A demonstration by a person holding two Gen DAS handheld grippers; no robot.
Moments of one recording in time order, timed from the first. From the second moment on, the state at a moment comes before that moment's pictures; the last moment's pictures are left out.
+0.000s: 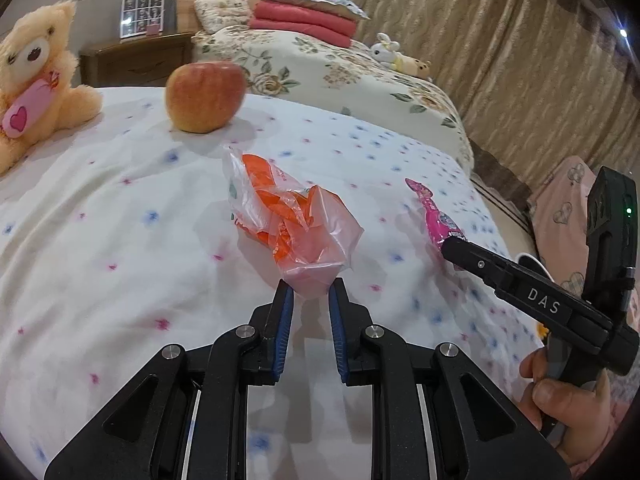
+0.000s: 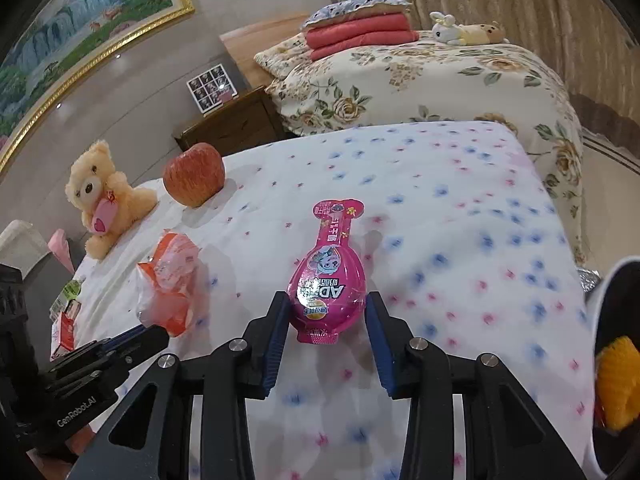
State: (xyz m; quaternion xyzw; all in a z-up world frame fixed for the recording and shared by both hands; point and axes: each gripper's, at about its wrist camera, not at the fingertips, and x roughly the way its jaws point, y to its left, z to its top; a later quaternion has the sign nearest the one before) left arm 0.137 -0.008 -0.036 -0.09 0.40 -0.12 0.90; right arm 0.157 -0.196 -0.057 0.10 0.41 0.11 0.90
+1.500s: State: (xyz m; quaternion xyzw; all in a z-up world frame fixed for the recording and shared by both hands) left arm 0.090 -0.084 -0.027 -0.05 0.40 -0.21 0.89; right arm 0.081 -0.260 -0.048 0.11 0.40 0.05 0.91
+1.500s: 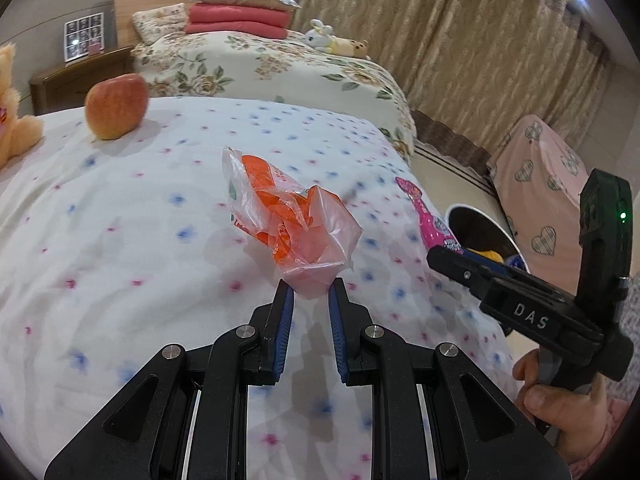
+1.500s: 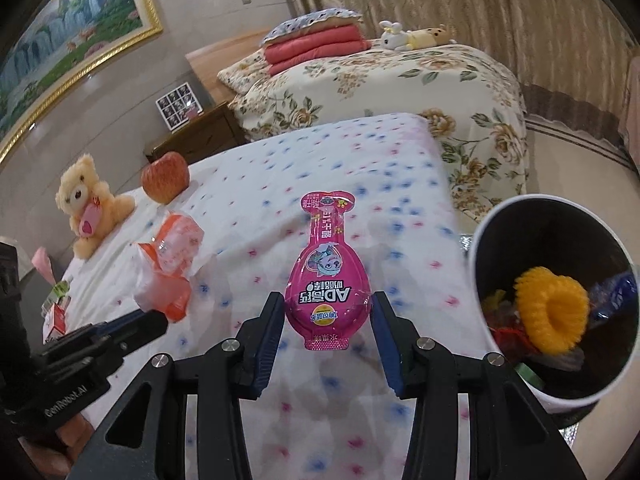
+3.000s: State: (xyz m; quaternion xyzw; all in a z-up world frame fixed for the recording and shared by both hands) left arm 0.060 -0.227 -0.010 0.05 0.38 -0.32 0.87; right arm 0.012 -0.386 -0.039 0.20 0.36 -0.06 0.91
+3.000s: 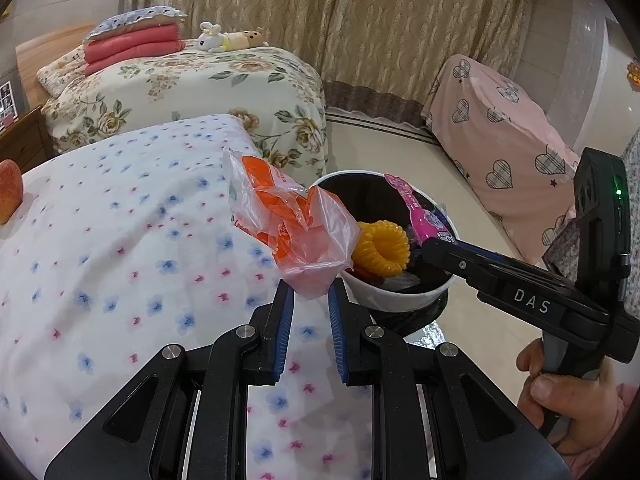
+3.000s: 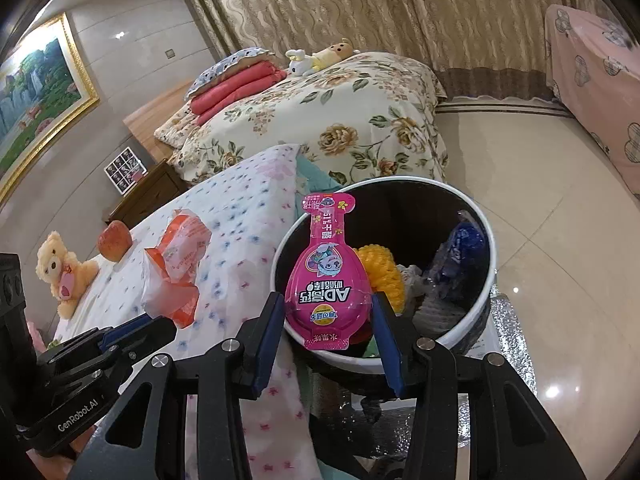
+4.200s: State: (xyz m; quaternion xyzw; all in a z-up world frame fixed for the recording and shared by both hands) left arm 0.068 -0.294 -0.013 0.09 0.38 -0.36 0.85; right arm 0.016 -0.433 -0.046 0.22 0.37 -0.09 0.90
